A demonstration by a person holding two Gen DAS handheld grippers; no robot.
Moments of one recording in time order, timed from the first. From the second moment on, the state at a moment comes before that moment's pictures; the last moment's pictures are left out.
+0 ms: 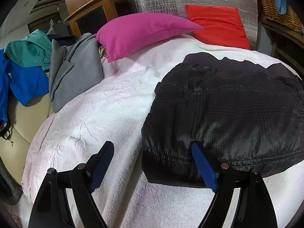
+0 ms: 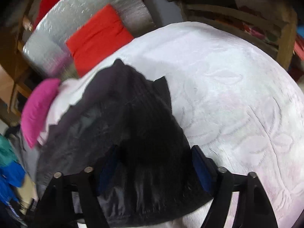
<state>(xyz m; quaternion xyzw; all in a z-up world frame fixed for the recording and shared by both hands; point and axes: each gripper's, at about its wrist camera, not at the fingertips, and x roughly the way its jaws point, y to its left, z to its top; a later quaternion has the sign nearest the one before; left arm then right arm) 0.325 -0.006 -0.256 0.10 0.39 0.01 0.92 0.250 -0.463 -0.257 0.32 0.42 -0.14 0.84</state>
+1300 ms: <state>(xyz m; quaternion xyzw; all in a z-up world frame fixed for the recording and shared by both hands) 0.327 0.018 -0.245 0.08 0.37 0.05 0.92 0.233 -0.472 -0.263 0.39 0.41 -0.13 0.81</state>
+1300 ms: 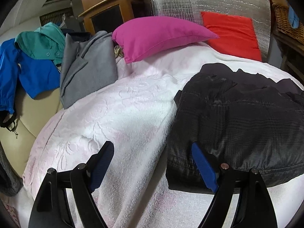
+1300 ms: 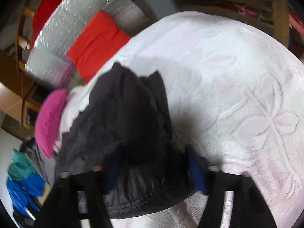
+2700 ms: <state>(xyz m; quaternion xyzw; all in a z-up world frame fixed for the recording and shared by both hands) 0.316 0.023 -0.224 0.08 0.31 0.06 0.94 0.206 -0.456 -0.207 0.38 0.32 -0.09 0.86</state>
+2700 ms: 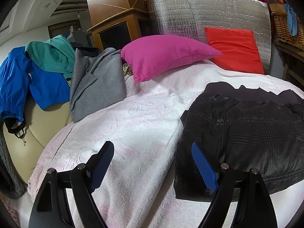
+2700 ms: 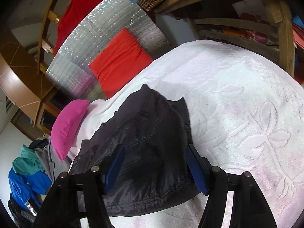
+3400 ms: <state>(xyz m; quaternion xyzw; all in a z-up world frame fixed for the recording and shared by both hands) 0.312 0.039 -0.235 -0.07 0.43 -0.07 0.90 0.190 -0.424 -0.218 0.45 0.34 0.05 0.82</state>
